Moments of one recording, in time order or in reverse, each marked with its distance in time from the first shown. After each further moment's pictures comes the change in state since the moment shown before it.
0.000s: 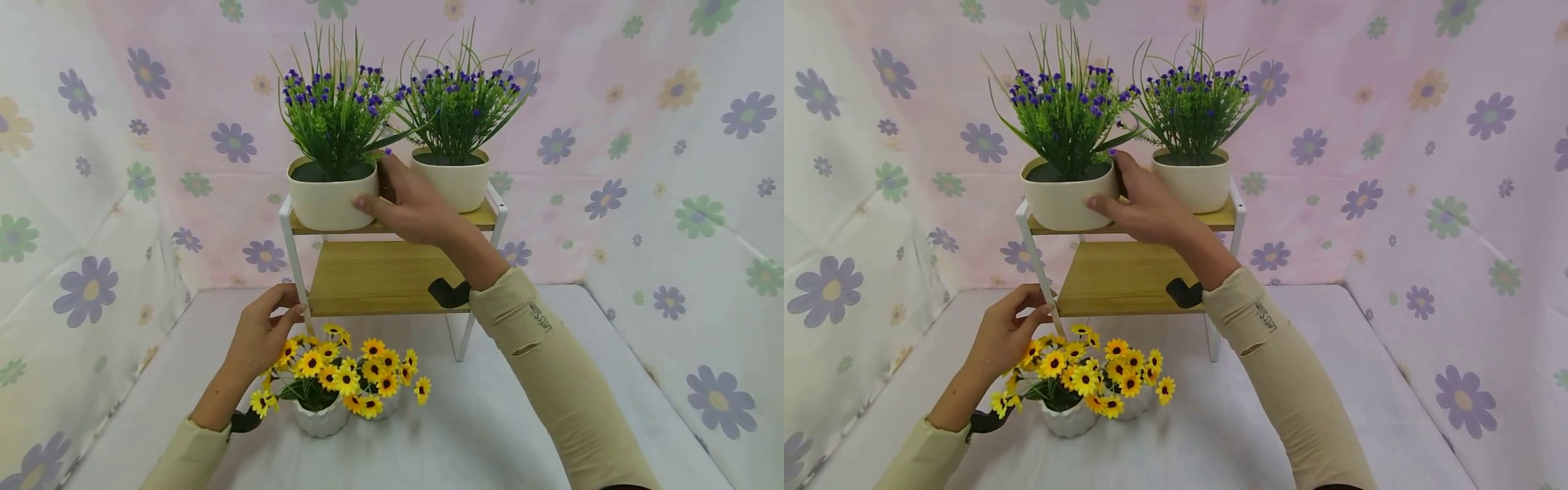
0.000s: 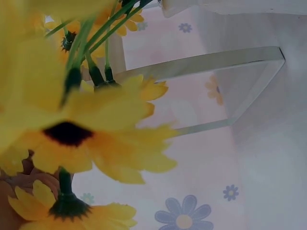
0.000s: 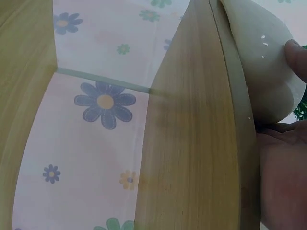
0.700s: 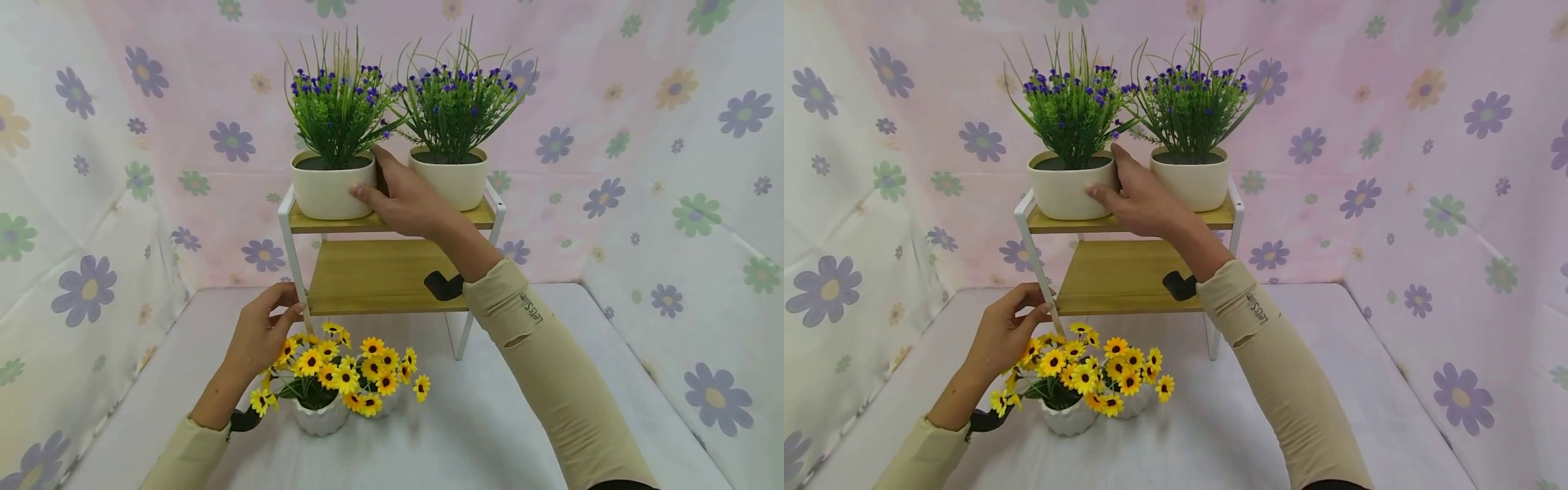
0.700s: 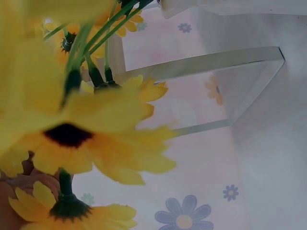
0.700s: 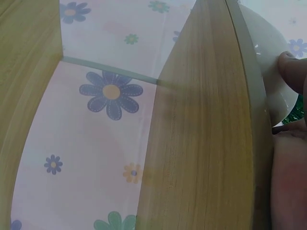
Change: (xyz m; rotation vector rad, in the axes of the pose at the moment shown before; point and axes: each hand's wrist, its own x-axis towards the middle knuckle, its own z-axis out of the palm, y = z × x) left_hand -0.001 0.002 0.000 0.013 0.006 0.004; right_hand 0.011 0.003 0.000 -0.018 -0.038 0.087
